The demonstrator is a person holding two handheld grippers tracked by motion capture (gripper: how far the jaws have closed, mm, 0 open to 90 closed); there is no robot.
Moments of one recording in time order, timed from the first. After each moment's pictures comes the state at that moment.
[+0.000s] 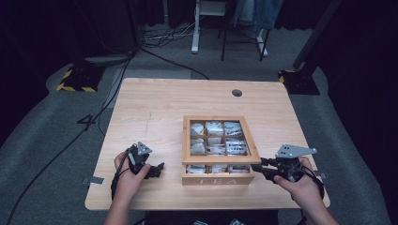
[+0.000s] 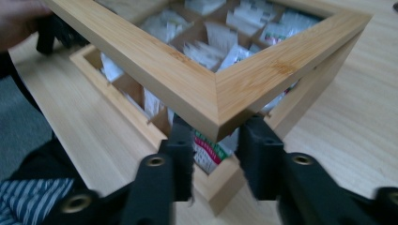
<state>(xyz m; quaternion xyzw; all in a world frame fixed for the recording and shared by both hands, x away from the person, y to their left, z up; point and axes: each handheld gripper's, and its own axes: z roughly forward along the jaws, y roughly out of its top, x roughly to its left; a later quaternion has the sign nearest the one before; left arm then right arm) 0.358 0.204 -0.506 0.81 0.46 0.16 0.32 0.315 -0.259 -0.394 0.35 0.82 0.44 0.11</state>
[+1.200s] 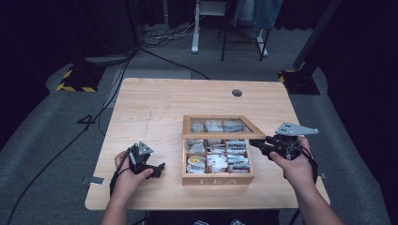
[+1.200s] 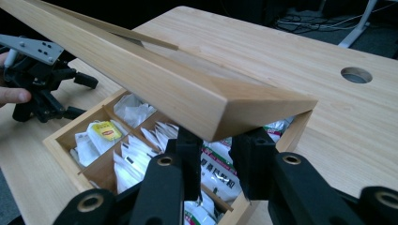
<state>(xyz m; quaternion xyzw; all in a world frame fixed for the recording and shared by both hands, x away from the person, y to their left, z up) 0.360 0.202 -0.506 0.82 0.45 0.16 0.32 0.355 -0.244 -0.360 0.36 0.79 0.47 0.16</state>
